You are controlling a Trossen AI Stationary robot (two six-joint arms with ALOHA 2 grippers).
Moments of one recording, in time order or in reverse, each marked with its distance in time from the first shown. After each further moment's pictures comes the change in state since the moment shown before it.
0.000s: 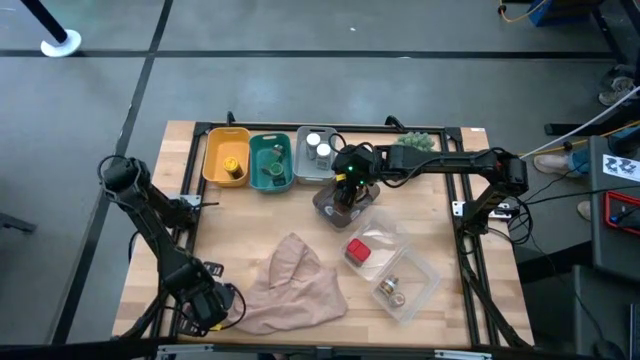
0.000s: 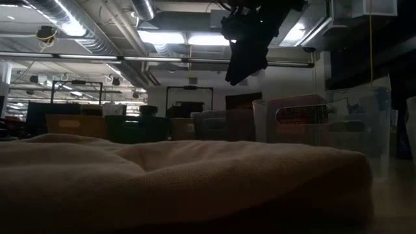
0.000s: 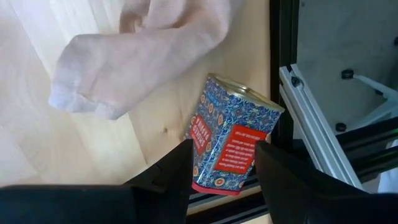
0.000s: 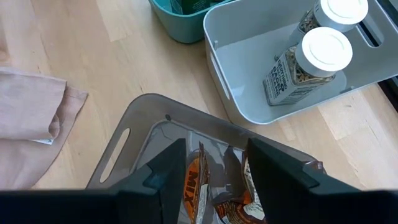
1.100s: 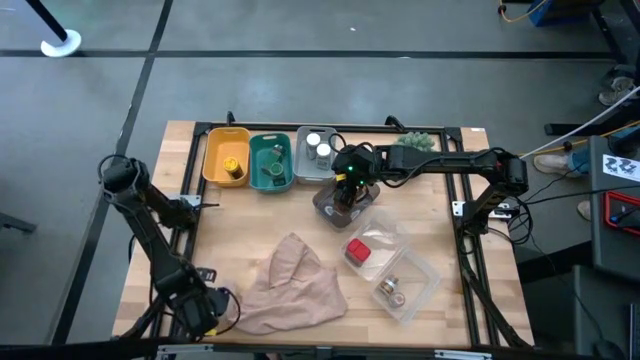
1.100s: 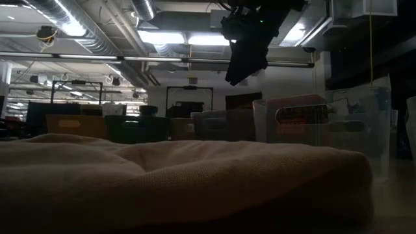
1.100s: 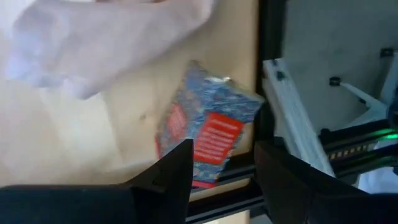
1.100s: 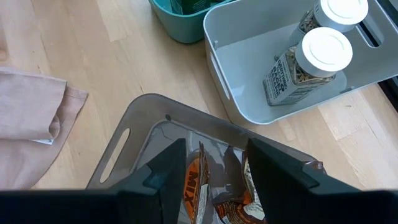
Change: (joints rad) left arm -0.062 0.000 0.000 0.032 0.010 -0.139; right arm 0.000 0.000 0.000 0.001 0.000 0.000
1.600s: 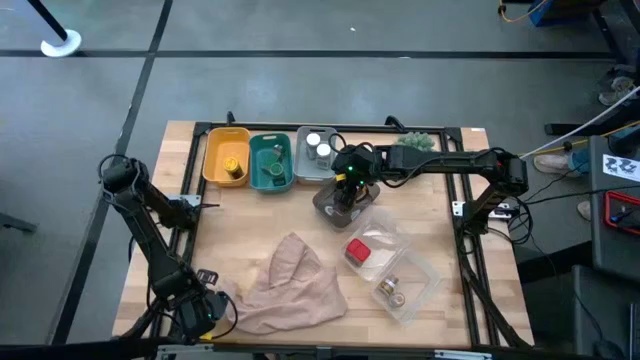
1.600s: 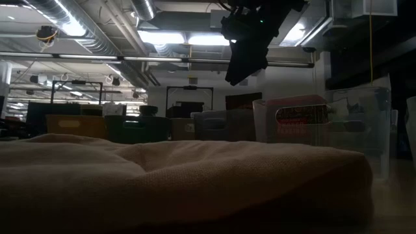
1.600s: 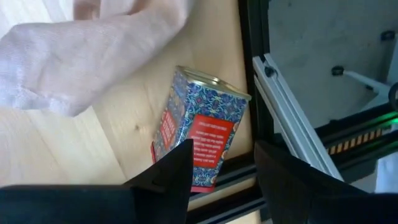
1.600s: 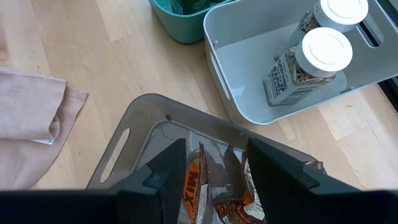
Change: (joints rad) left arm -0.020 0.000 0.000 0.029 -0.019 0.086; right arm 0.000 0.000 0.000 0.000 0.000 0.000
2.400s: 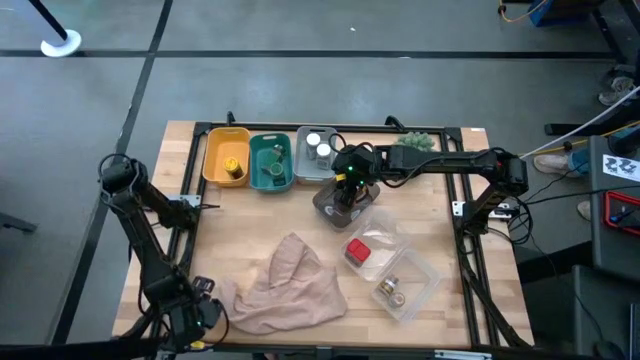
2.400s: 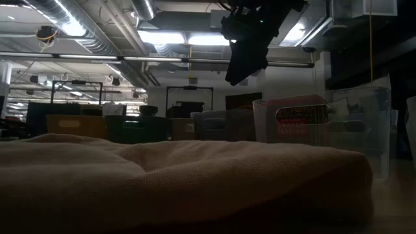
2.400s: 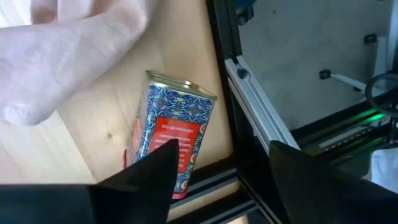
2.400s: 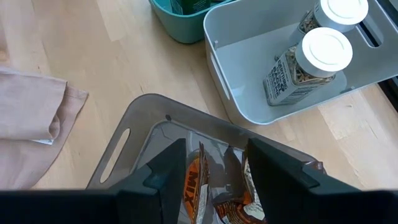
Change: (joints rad) left arm -0.067 0.000 0.000 0.075 -0.023 -0.042; right arm 0.000 0.000 0.000 0.000 0.000 0.000
